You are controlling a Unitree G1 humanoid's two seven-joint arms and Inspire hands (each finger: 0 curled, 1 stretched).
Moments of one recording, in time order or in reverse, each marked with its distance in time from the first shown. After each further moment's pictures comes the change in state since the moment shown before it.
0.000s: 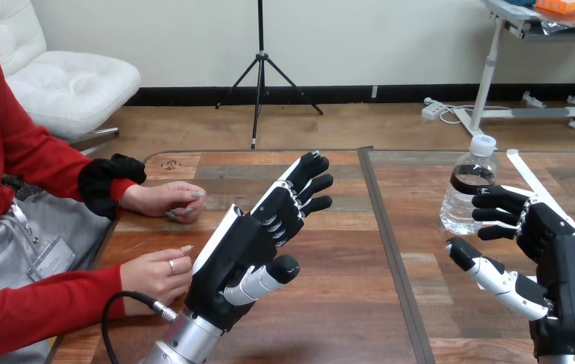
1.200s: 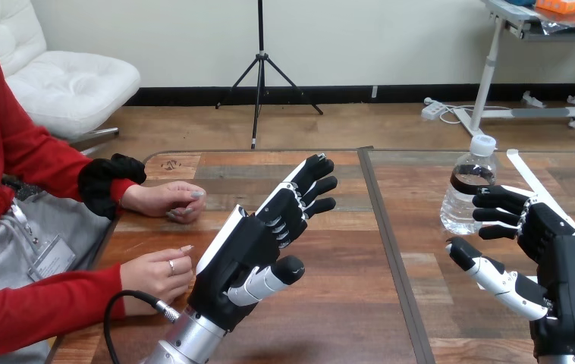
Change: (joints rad) left arm 0.000 -0.001 -0.002 0.000 0.031 0.000 0.019; right arm 0.000 0.001 -0.001 0.000 -0.015 0.000 -0.015
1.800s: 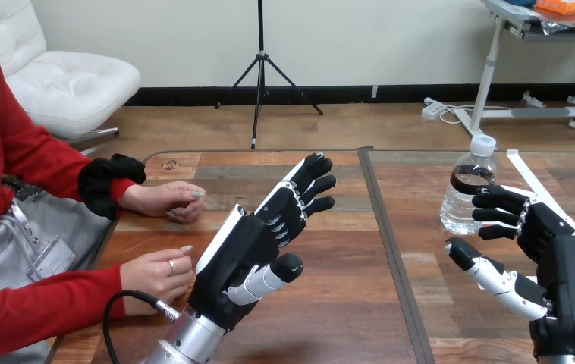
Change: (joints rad) left arm 0.000 0.000 -0.002 0.000 0.008 -0.004 0.015; right arm 0.000 0.000 0.000 0.000 -0.003 0.000 0.000
